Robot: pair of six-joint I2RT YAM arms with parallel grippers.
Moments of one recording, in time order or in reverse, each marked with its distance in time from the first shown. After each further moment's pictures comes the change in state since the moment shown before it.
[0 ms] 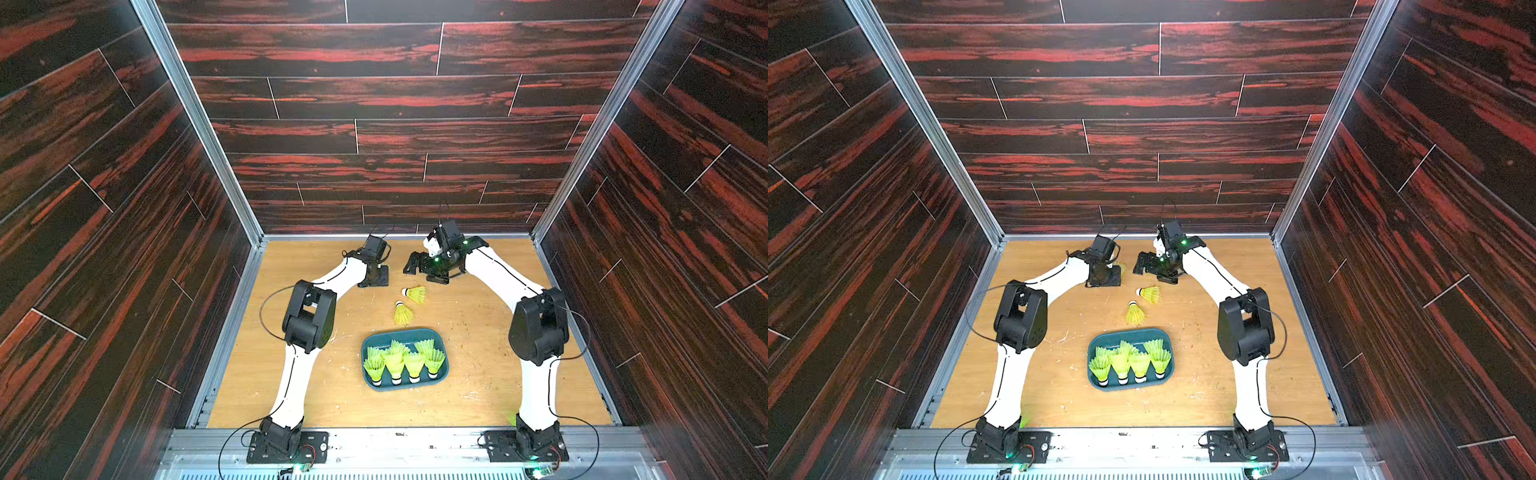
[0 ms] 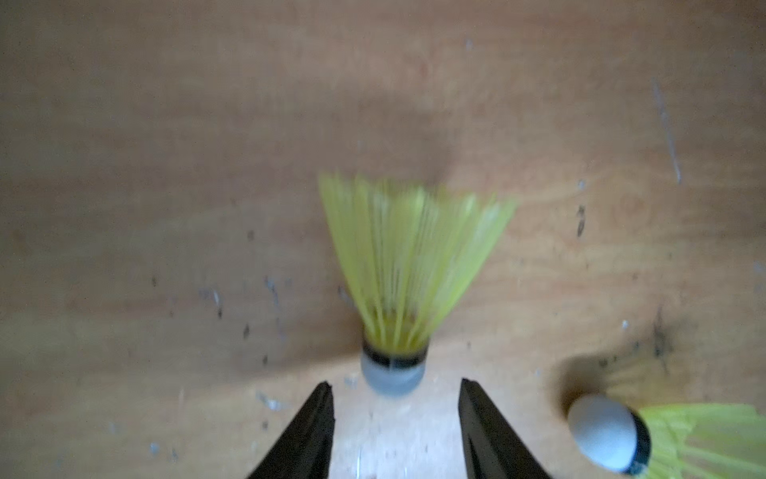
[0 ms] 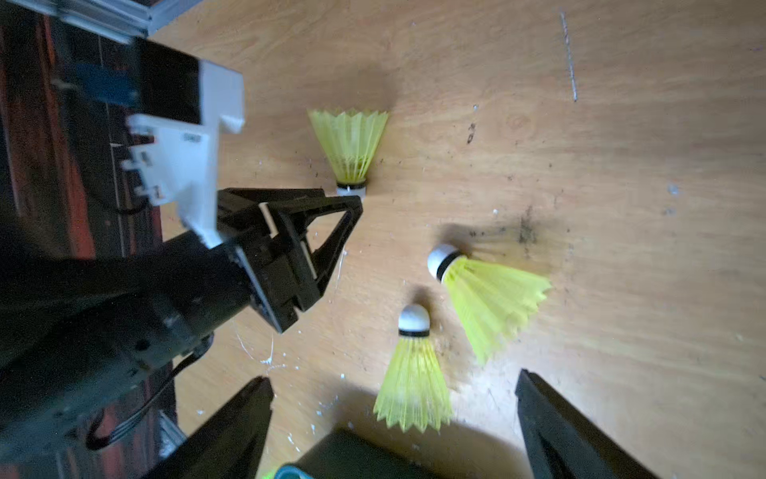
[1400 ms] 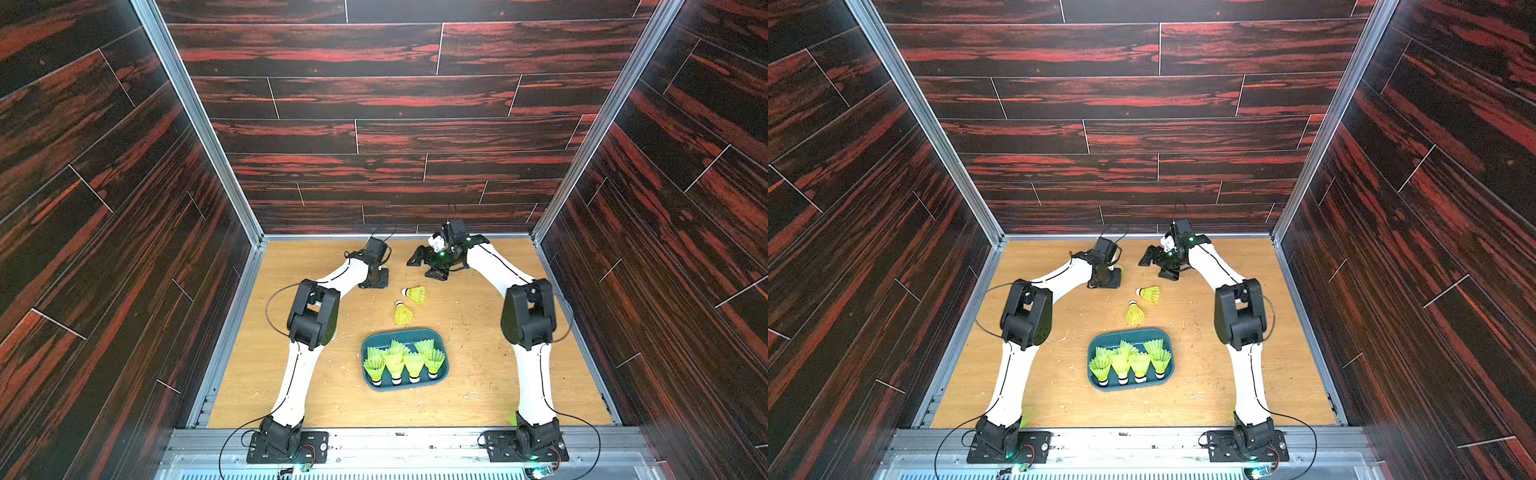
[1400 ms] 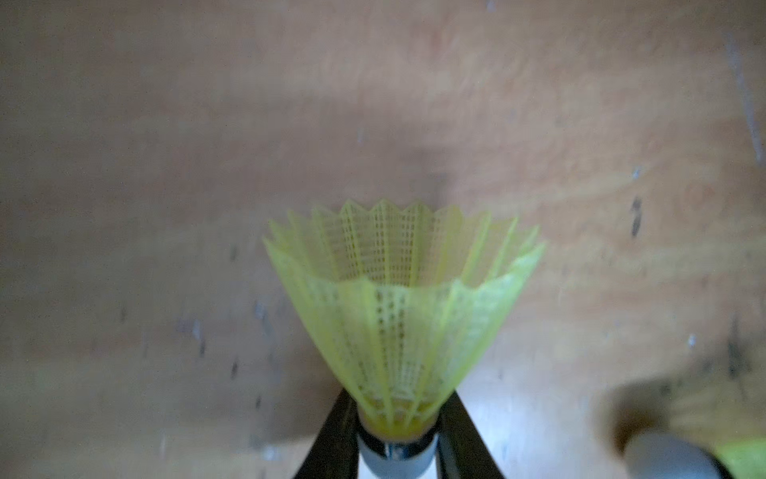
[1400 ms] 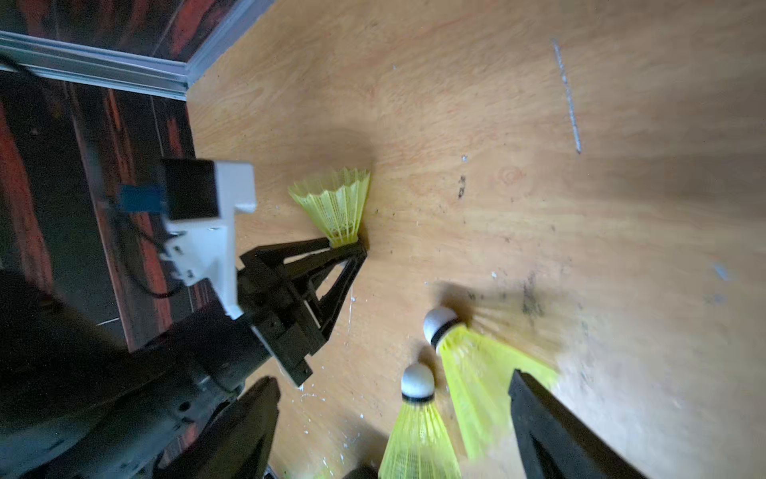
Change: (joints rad) left arm 0.003 0.013 -0.033 -0.008 -0.003 0.028; right arm -0.084 0.115 0.069 0.065 -0.157 0.055
